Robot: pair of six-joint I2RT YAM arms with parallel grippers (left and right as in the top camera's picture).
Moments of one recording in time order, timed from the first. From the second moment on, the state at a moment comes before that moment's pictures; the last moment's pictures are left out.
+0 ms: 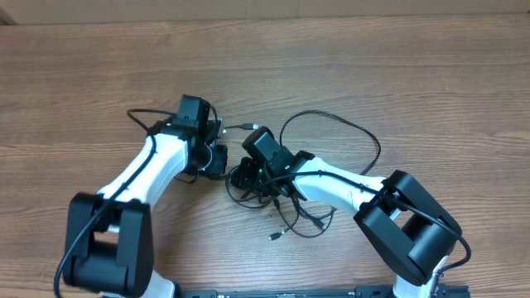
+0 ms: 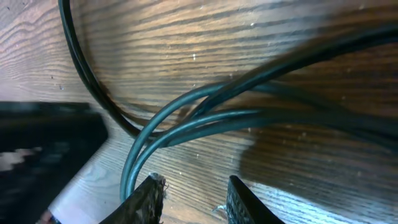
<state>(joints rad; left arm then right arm) -0.20 1.72 1.04 -0.72 0.17 -0.12 0.80 1.93 1.10 -0.21 -0.31 1.06</state>
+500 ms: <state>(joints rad) -0.20 1.80 1.03 -0.78 0.30 -0.06 0.80 1.93 1.10 -0.22 -0.30 1.06</state>
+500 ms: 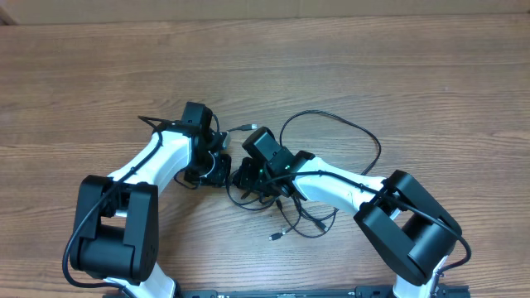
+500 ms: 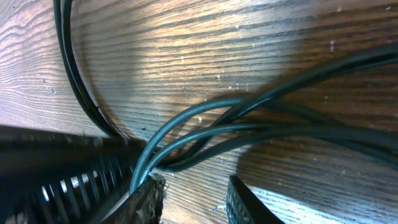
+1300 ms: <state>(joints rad) -0.20 1.80 1.03 -0.83 0.42 0.05 0.80 1.93 1.10 -0.19 -0.24 1.07</state>
